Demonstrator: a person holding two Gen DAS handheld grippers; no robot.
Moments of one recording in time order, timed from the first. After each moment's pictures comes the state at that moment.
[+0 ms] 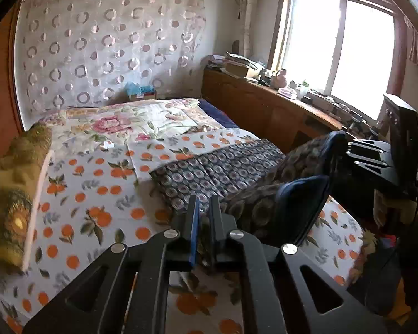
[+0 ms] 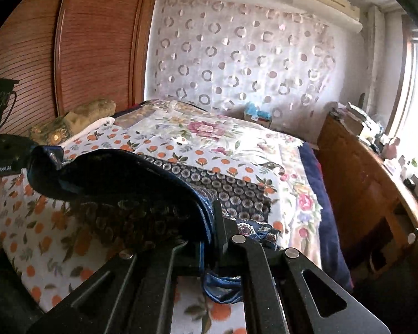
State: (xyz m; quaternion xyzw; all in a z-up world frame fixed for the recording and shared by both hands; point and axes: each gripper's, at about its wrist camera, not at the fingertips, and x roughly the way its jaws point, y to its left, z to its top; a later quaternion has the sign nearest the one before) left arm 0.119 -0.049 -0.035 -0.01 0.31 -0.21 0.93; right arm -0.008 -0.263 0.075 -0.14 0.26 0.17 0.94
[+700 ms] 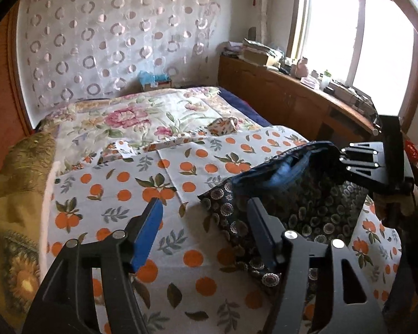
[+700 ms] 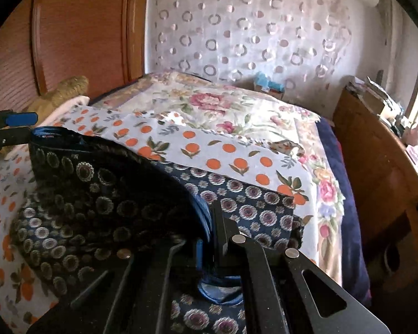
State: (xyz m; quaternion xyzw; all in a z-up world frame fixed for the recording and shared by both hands) left arm 0.220 -0.021 -0.064 0.01 0.34 -0.19 0.92; right arm 0.136 -0.251 0.042 -0.14 0.33 0.17 0.92
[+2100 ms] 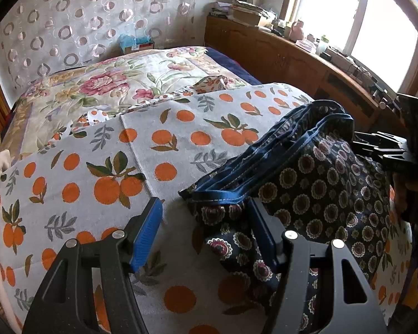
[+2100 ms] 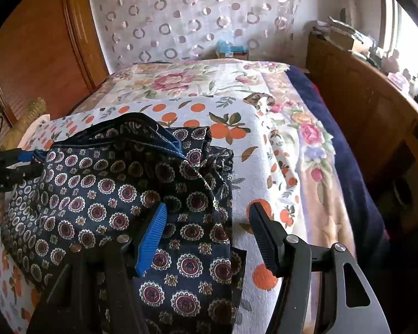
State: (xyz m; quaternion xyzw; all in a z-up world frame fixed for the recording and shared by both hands) left arm 0.275 -0.053 -0.110 0.03 0.44 -0.22 0.87; right arm 0.160 -0.332 0.023 -0.02 0.41 0.12 0.90
